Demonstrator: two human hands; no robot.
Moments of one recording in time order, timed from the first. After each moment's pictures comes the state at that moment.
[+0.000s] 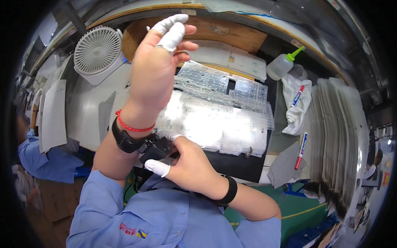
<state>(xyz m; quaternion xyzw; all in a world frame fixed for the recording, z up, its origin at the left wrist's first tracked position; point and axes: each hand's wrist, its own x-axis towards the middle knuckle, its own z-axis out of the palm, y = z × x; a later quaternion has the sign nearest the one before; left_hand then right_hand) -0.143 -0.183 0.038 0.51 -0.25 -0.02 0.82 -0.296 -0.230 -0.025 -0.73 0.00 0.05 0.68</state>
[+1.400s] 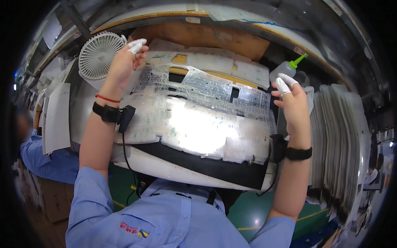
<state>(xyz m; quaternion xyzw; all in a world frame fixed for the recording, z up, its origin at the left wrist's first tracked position) -0.018 -0.078 -0.006 0.70 -0.12 -0.05 0.70 -0.236 -0.424 0.018 -0.77 0.22 -0.18 0.57</state>
